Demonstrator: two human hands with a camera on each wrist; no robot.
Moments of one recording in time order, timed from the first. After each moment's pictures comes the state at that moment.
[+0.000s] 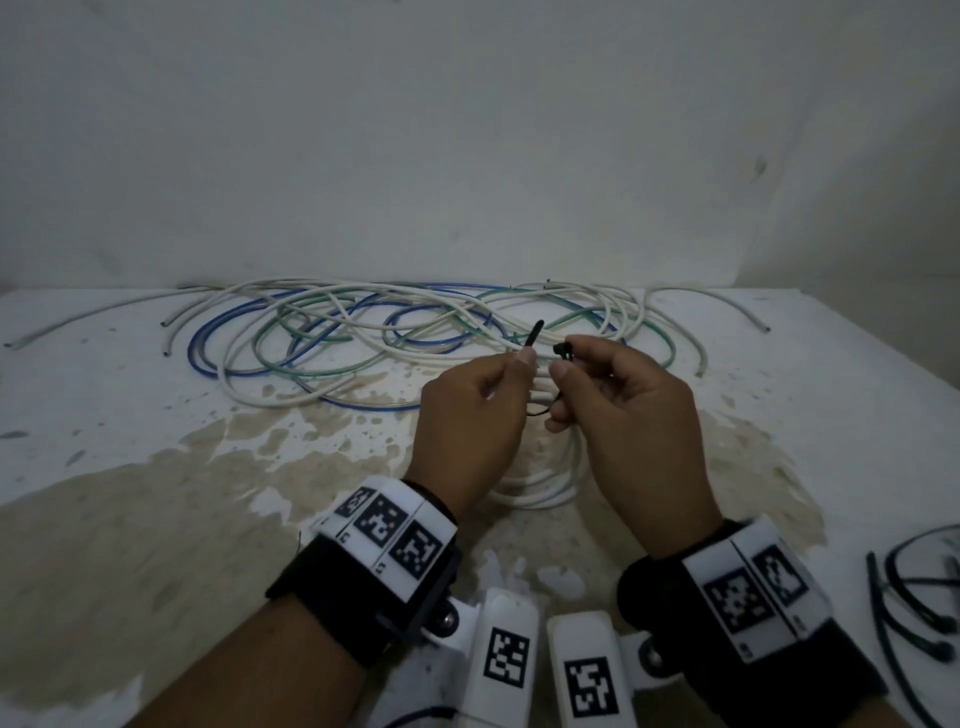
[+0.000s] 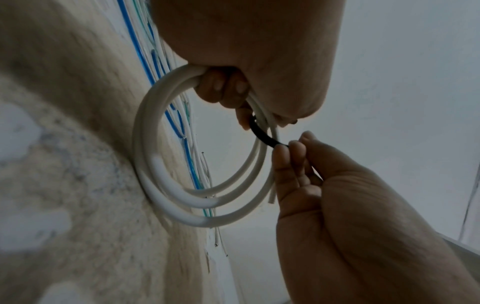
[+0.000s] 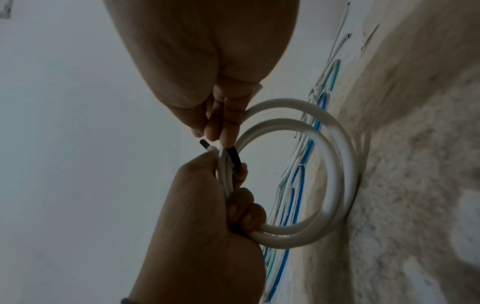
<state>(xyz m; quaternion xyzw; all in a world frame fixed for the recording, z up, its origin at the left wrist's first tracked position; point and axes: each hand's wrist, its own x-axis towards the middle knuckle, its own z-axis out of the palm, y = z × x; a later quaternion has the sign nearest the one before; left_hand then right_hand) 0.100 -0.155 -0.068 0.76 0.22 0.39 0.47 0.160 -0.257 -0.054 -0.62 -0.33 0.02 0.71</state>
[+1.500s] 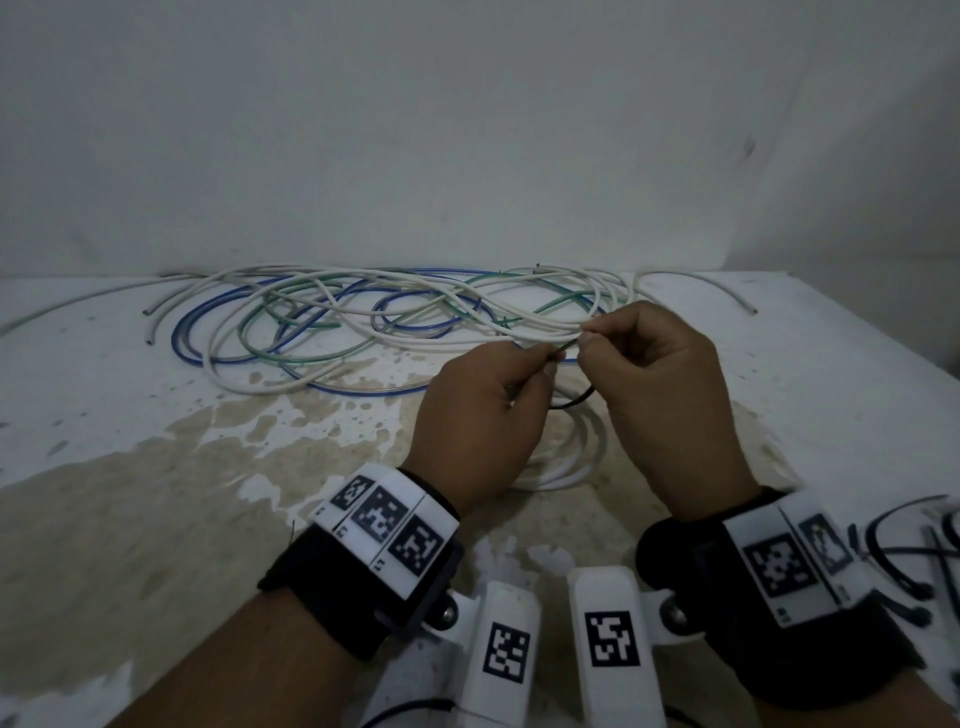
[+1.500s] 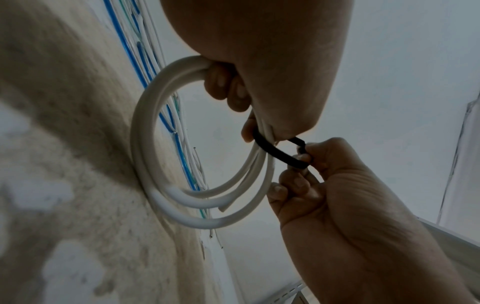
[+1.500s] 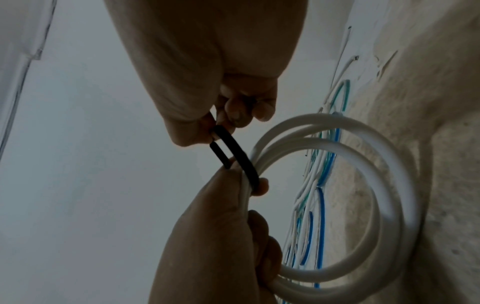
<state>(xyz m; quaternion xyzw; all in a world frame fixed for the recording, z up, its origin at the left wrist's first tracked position) 0.098 -0.161 -0.075 0.85 0.06 0.42 0.31 0.170 -0.272 -0.041 -0.66 -0.34 -0.04 0.67</state>
